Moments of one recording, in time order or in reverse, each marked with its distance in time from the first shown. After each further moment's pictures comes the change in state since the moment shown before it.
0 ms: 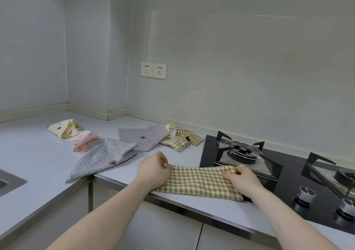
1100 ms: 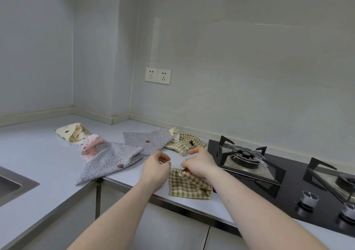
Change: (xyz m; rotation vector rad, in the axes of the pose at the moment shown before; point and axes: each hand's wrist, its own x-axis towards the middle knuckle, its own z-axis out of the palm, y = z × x) left_hand -0.005 0.002 -0.016 -0.501 0.092 -0.122; right_hand -0.038 -0.138 0.070 0.103 -0.178 -0.103
